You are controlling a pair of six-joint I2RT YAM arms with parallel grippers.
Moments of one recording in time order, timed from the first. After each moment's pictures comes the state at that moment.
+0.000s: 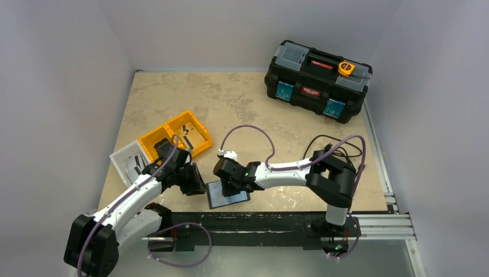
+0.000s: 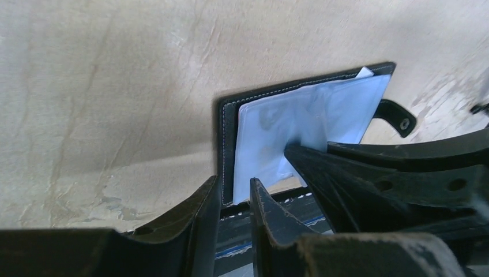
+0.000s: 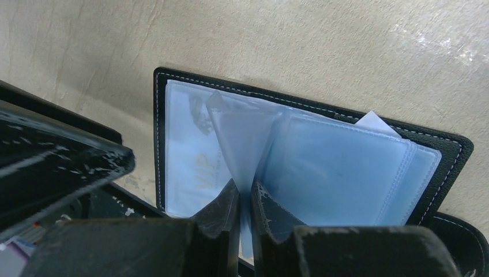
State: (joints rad) left arm -0.37 0.92 0.45 -0.67 0.31 -0.80; right arm 1.23 1.84 1.10 -0.28 0.13 0.89
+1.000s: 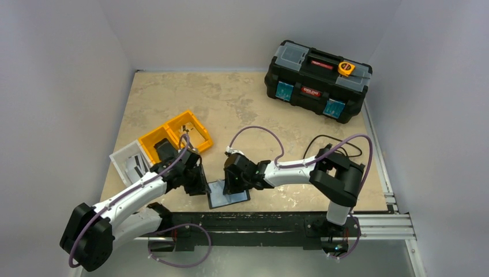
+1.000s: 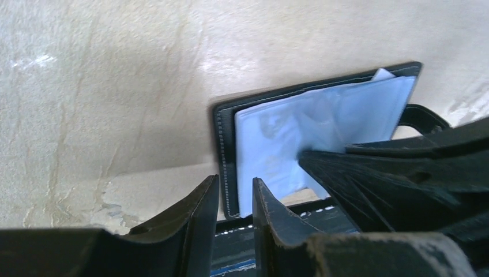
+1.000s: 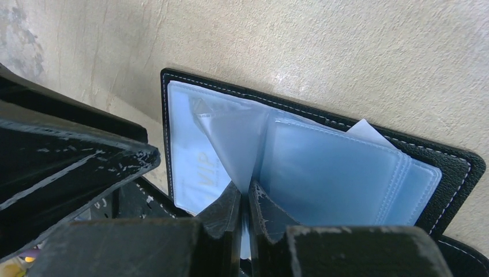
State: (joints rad) left arm -0.56 0.99 0.46 -0.63 0.14 -0.86; right arm 1.15 1.78 0.94 -0.06 -0.04 0.93
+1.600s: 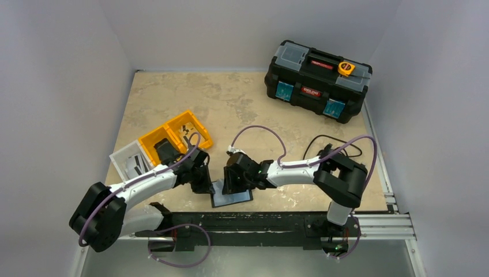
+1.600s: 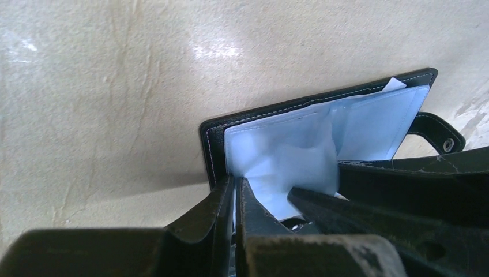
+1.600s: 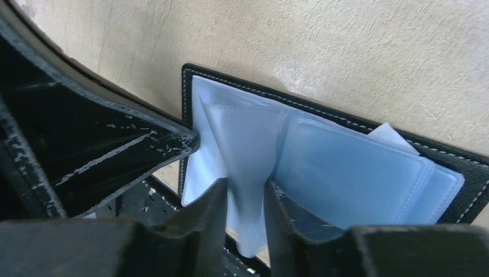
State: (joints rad) left arm -0.61 1.17 0.49 -0.52 0.16 -0.86; right arm 1.13 1.76 0.92 -0.05 -0.07 0.93
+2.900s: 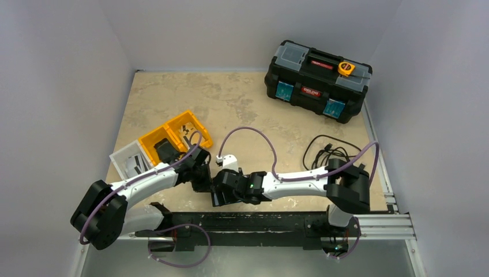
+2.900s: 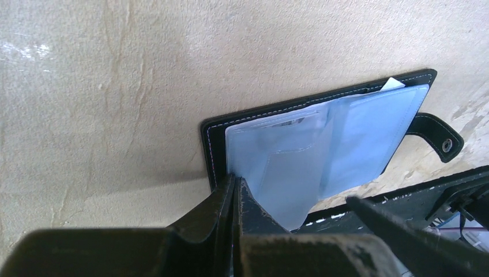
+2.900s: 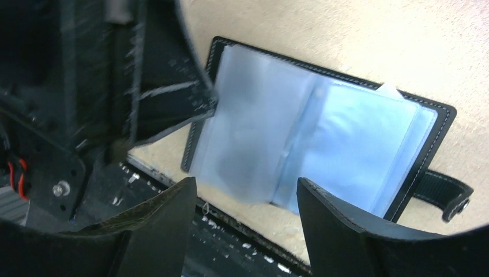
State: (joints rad) left arm -0.62 1.19 0.52 -0.52 0.16 -0.86; right arm 1.32 1.71 1.06 -0.32 0.30 0.85
